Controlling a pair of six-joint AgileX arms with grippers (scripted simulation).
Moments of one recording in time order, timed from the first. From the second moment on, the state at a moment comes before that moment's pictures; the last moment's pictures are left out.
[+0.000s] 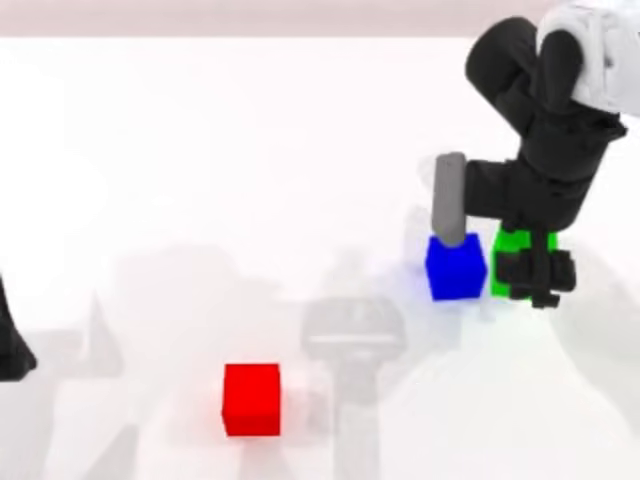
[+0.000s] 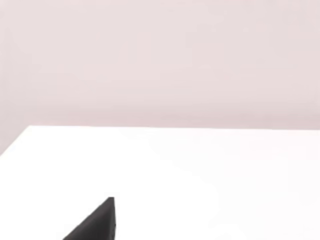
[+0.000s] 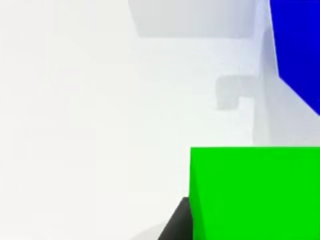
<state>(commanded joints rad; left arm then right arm) 0.02 0.00 0.00 0.00 0.00 0.00 0.45 1.96 1.49 -1.12 0.00 -0.96</state>
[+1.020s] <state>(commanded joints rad) 0.02 0.00 0.00 0.00 0.00 0.00 0.90 1.99 1.52 -1.10 0.00 -0.66</state>
